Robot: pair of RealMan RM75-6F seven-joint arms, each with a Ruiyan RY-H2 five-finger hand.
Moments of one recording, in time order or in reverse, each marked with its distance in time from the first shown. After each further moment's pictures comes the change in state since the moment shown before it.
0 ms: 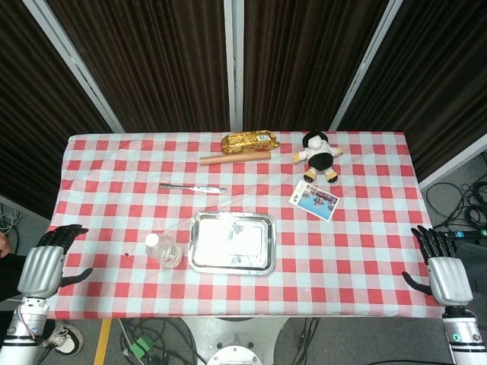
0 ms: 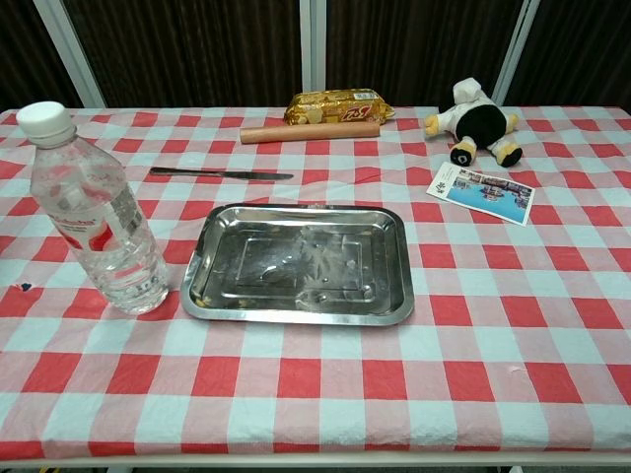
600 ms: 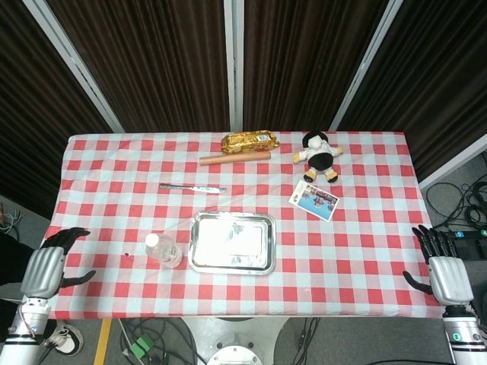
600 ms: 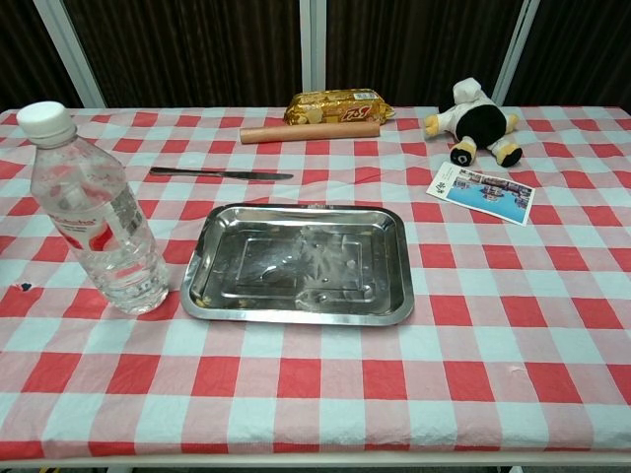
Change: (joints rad) left arm -0.004 0.001 0.002 -0.007 -0.042 -0.054 -0.105; right arm 0.001 0.000 0.004 -0.001 0.011 -0.008 -0.003
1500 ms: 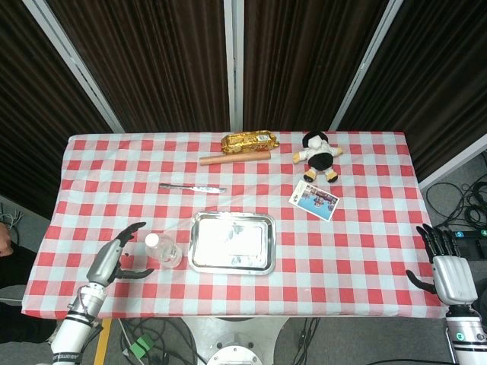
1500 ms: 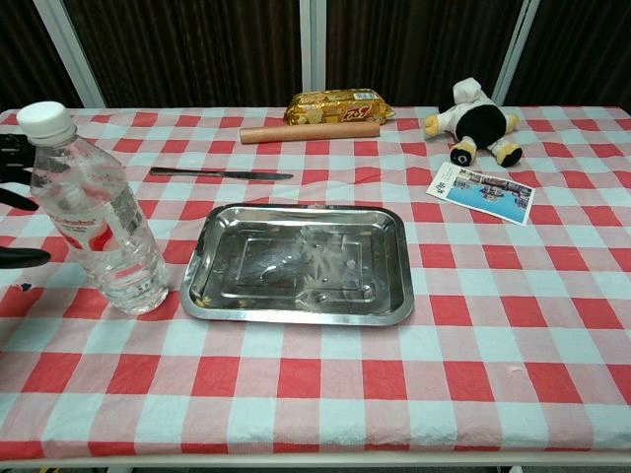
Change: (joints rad) left arm -0.148 -0.169 -0.064 -0.082 -0.131 -0.256 -0.207; right arm -0.002 0.006 0.007 0.007 0.005 0.004 0.021
